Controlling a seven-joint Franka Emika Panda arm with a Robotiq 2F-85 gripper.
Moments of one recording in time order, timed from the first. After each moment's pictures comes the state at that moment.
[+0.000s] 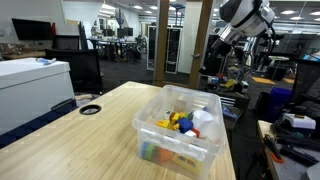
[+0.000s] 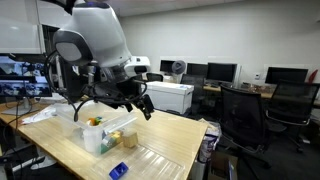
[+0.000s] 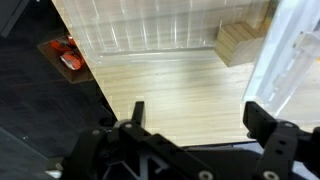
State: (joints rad) arm -0.28 -0.08 -0.30 -2.53 0.73 2.75 -1.21
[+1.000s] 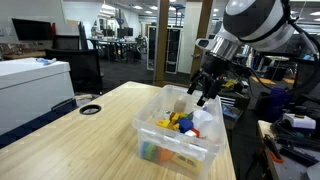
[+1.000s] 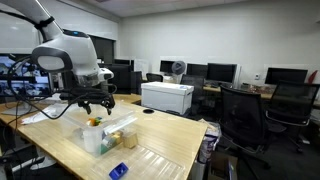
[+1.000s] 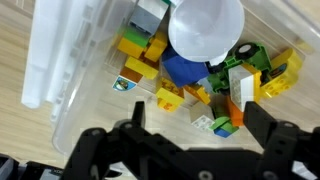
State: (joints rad) arm -0.05 -0.18 -0.06 -2.78 0.67 2.80 -1.35
